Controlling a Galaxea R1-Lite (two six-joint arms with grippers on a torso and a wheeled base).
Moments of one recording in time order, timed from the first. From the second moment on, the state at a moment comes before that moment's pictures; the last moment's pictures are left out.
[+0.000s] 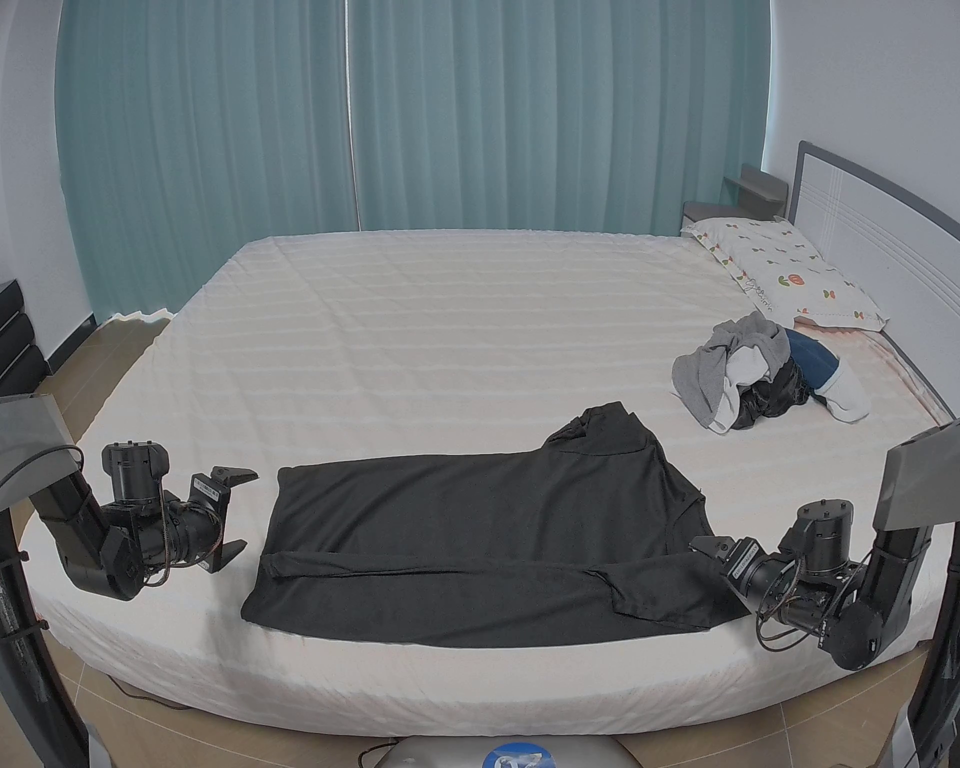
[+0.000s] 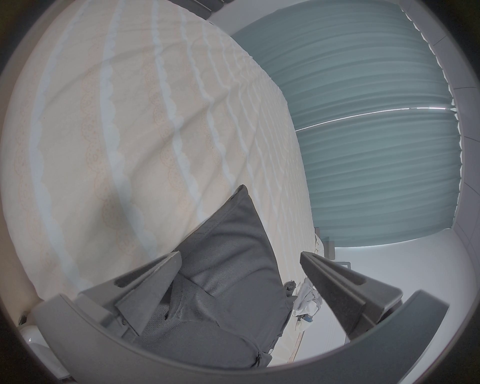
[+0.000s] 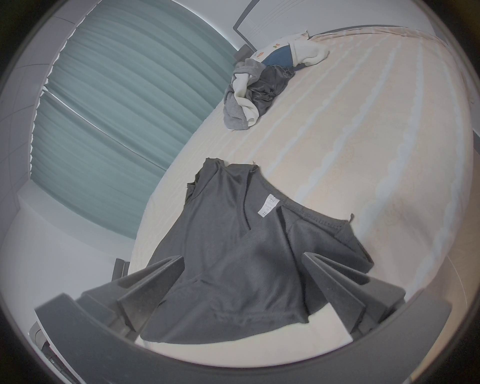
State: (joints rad) left arm 0.10 2.11 -0.59 -0.99 -0.33 -1.20; right arm 0.23 2.19 -0.26 -1.39 0.00 0.91
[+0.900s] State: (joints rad) left arm 0.10 2.12 -0.58 -0.99 -0.33 -1.18; right arm 0.16 2.40 -0.37 -1.53 0.02 0.92
